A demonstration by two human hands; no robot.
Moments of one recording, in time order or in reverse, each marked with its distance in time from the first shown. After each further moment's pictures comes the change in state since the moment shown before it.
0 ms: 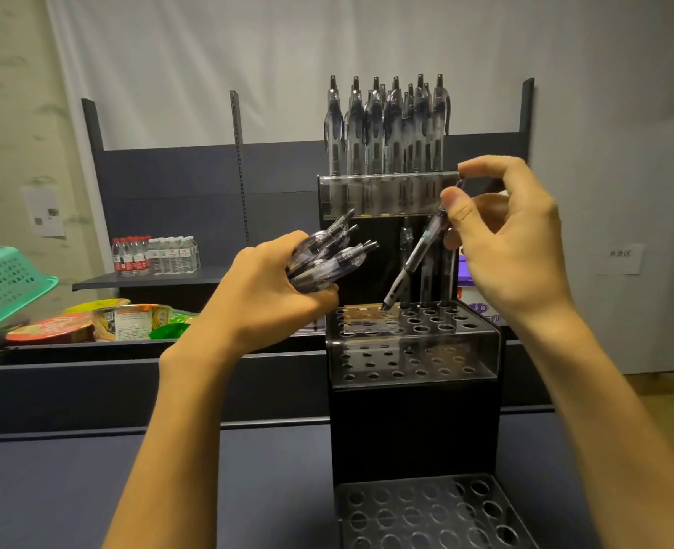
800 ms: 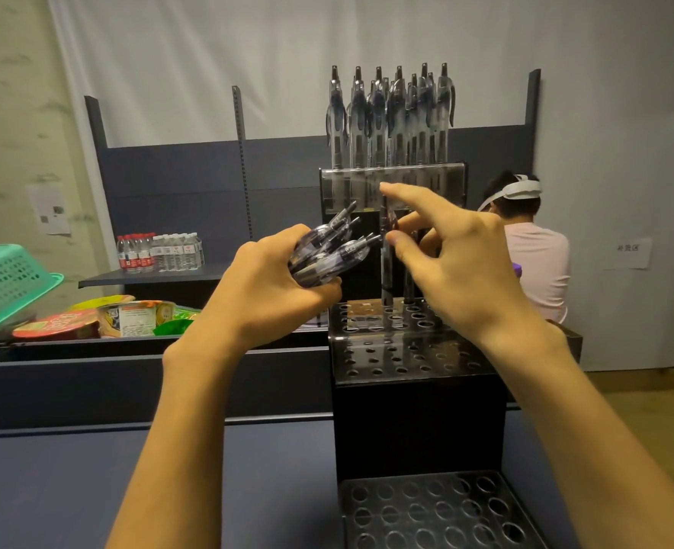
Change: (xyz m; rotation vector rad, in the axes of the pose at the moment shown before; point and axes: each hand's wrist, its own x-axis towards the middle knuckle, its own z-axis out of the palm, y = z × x) left_hand 0.000 0.000 0.001 0.019 0.009 -0.007; right_hand -0.013 -0.003 0.025 -0.266 -0.209 -0.229
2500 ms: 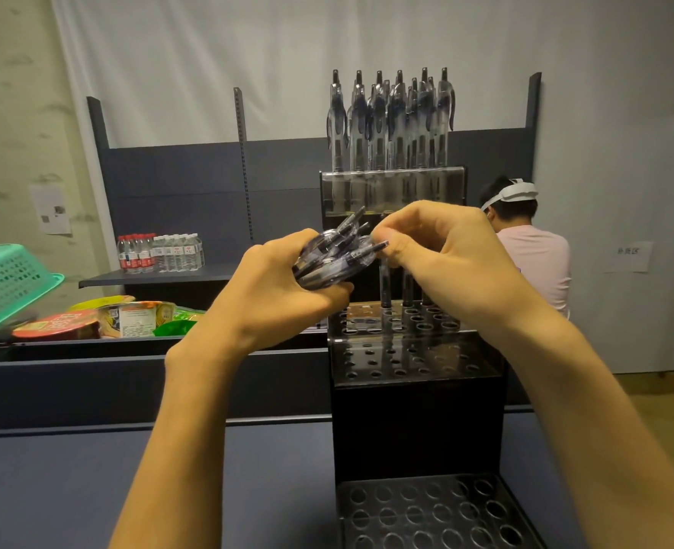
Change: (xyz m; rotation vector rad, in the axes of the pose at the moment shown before) left_hand 0.000 0.005 0.000 -0.061 -0.043 0.009; right_hand 0.005 -0.016 -0.011 0.426 -0.205 0.268
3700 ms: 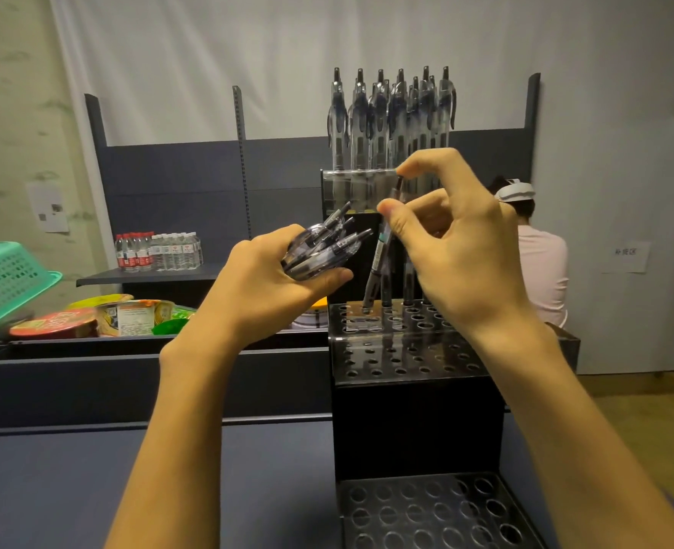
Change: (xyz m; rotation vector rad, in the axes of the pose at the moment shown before) left_hand 0.000 -0.006 -0.001 0.009 0.075 -0.056; right_hand 0.001 -0.001 0.008 -0.278 0.327 -0.236
